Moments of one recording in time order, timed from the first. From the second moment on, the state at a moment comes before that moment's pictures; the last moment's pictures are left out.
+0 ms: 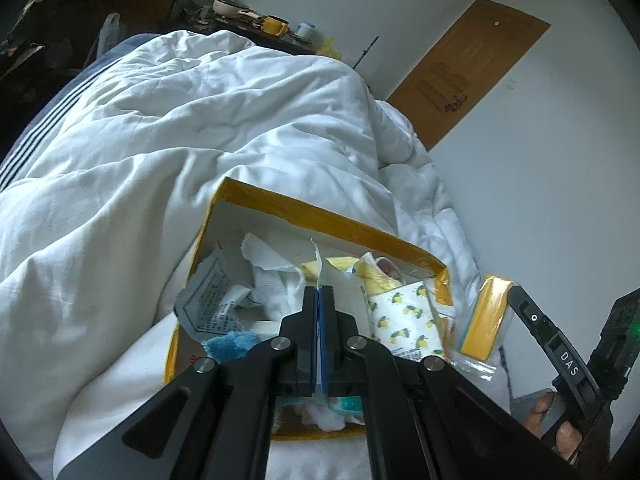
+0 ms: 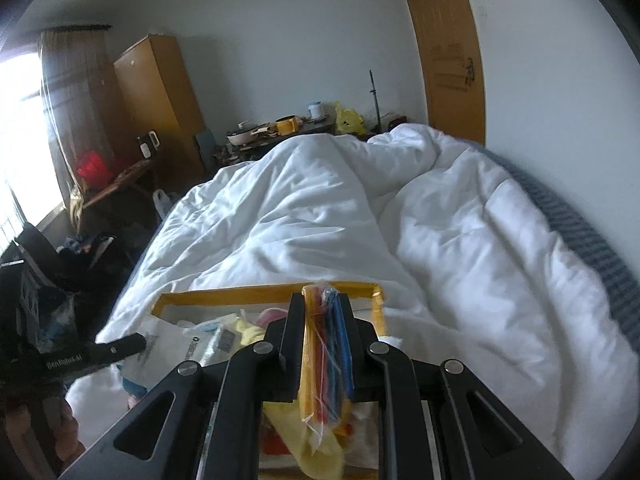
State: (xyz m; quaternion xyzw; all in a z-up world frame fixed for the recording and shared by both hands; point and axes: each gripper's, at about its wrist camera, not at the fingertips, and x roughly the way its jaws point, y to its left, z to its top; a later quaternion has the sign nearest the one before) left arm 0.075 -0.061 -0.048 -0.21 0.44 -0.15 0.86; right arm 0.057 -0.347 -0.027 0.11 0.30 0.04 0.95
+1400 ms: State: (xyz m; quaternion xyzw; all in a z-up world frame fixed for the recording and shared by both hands) left arm -0.125 -0.068 -0.056 -0.01 0.23 -0.07 0.97; right arm -0.107 -0.342 -0.089 0.13 0.26 0.10 0.95
